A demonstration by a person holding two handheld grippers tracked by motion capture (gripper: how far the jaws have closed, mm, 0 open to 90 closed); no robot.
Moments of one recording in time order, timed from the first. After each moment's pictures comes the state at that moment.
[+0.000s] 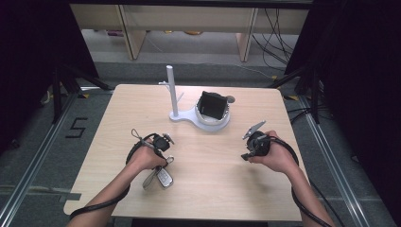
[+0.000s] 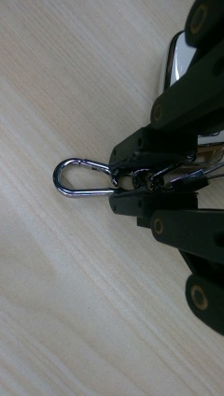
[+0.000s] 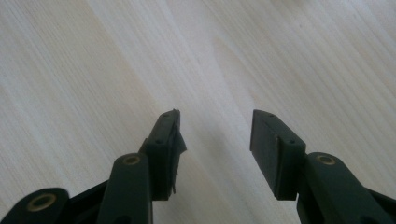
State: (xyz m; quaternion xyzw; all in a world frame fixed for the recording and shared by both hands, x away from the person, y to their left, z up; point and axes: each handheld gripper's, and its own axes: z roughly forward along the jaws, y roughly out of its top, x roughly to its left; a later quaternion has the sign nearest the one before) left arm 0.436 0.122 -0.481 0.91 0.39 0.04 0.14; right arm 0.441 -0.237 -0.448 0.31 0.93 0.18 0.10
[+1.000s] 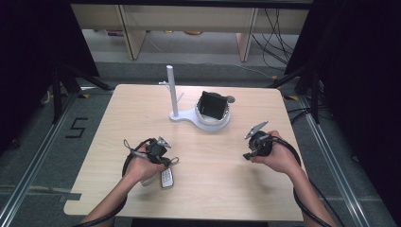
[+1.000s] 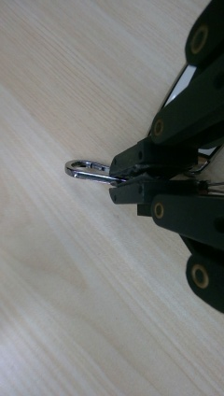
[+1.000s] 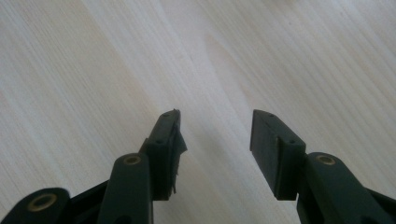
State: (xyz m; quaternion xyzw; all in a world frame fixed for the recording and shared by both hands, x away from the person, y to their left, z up) left arm 0.409 0.134 -0.480 0.89 0.36 0.09 0.27; right arm 0.440 -0.243 -0.446 0.31 0.93 0.19 0.11
